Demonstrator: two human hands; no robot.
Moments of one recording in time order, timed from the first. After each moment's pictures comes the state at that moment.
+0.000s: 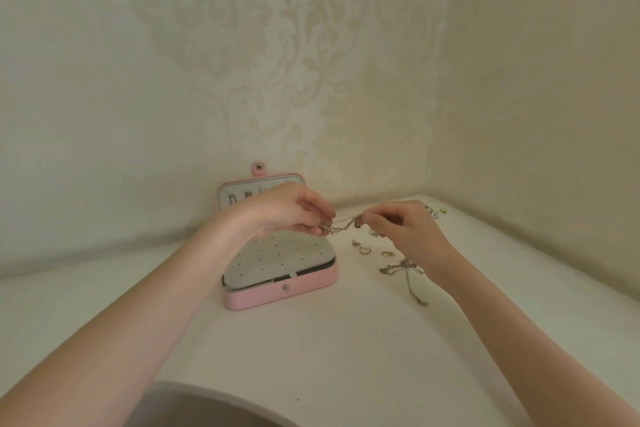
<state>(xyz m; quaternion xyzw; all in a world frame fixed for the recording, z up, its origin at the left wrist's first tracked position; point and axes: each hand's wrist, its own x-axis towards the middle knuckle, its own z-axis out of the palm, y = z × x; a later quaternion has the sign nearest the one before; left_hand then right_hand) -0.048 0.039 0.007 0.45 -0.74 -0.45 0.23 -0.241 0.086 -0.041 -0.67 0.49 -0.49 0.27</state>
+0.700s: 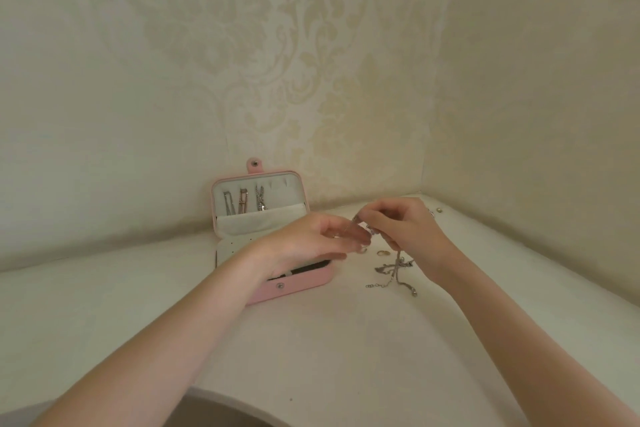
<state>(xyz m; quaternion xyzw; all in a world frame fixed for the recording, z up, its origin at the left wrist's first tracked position) -0.074 0.058 -0.033 0.37 -0.74 -0.52 0.23 -0.245 0.090 -0.036 -0.64 0.48 -0.50 0.33</state>
